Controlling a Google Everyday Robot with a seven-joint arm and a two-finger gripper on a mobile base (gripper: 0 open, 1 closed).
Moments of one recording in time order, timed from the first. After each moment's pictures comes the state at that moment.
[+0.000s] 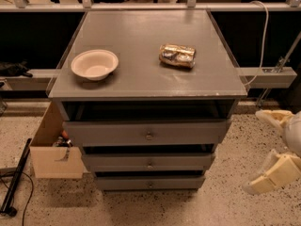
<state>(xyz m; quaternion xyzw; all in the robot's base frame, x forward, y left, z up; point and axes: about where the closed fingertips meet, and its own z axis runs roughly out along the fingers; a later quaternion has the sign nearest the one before) 0.366 -0.212 0.860 -0.49 0.81 0.15 0.30</state>
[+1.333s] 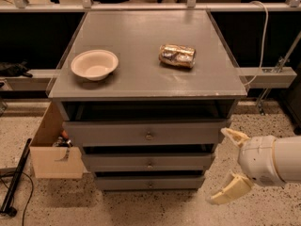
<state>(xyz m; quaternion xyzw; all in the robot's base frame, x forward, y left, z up) 0.382 -0.162 0.770 -0.52 0.77 0.16 0.34</state>
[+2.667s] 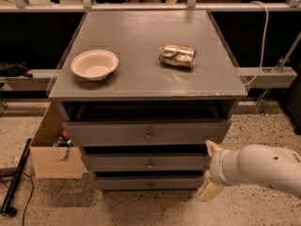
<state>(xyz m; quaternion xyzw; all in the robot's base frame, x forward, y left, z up) 0.448 -0.177 0.607 -0.59 0.76 -0.01 0.26</state>
